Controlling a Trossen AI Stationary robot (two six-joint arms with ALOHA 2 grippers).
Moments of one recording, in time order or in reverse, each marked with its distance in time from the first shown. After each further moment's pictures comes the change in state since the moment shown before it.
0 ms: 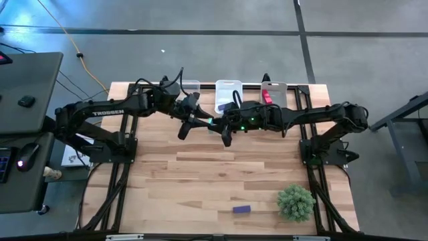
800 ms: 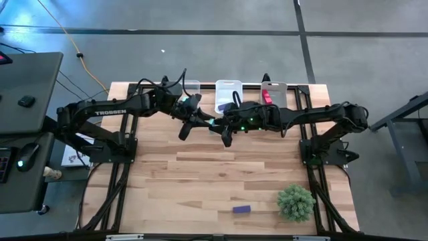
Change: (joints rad) left arm 0.001 0.028 0.001 0.002 0.041 -0.007; right arm 0.000 0.001 -0.002 -0.036 0.004 0.000
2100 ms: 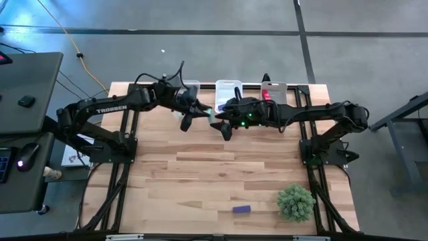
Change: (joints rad) left arm 0.112 0.002 -0.002 -0.042 -0.021 0.034; right arm -0.044 -0.003 0.005 -0.085 0.018 0.081
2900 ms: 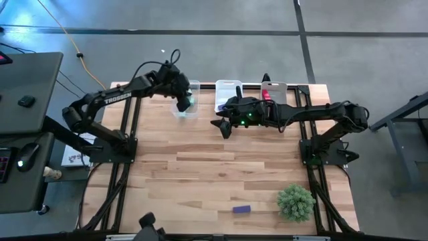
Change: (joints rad) left arm 0.308 0.089 0.000 -0.289 -0.334 0.220; right arm -0.008 0.000 -0.002 -0.003 0.066 -0.001
